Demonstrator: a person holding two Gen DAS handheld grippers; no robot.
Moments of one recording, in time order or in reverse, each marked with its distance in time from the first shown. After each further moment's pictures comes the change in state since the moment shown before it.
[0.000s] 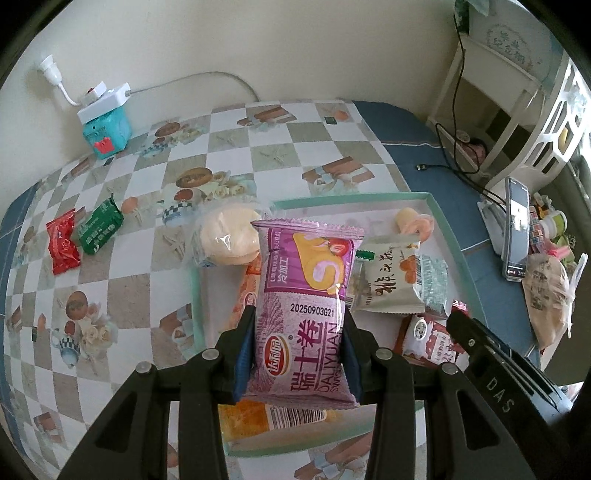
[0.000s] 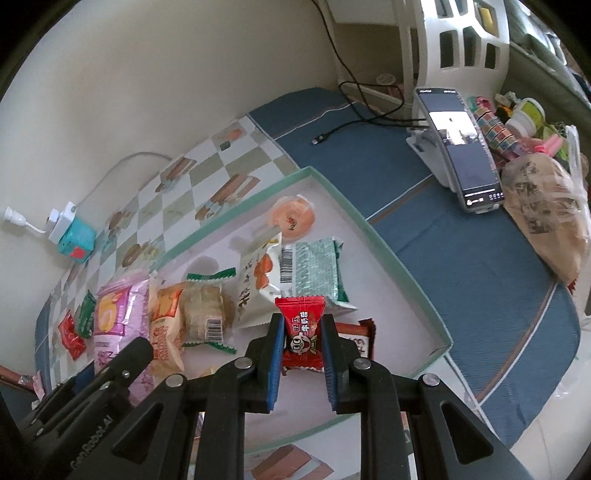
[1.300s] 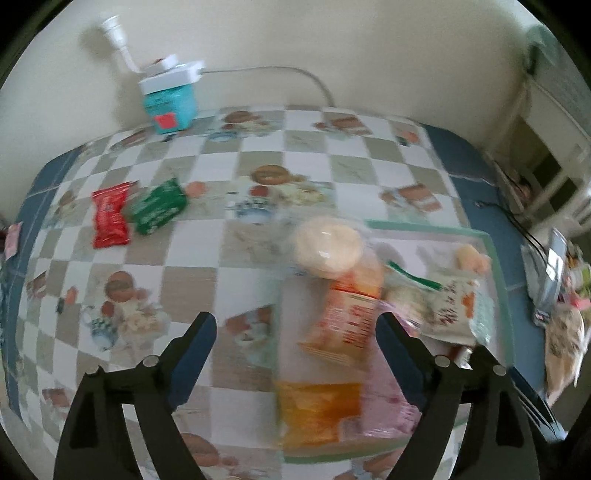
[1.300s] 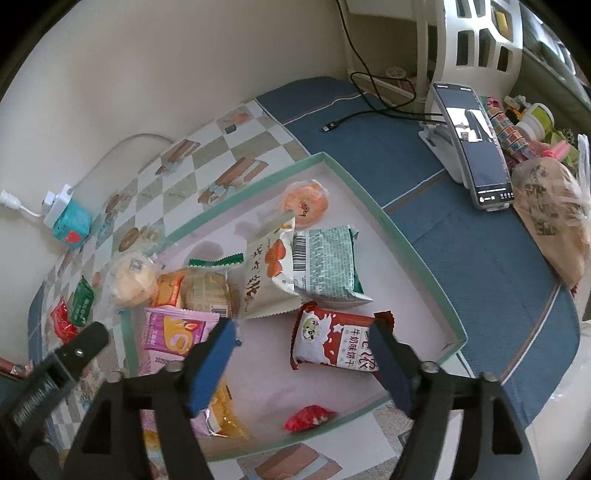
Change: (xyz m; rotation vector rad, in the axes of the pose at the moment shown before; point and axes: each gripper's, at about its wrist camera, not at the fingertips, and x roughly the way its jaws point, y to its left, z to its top) left arm -0.006 0.064 0.009 -0.188 -0.001 0.124; right arm 0.011 0.015 -0.002 -0.038 0.039 -0.031
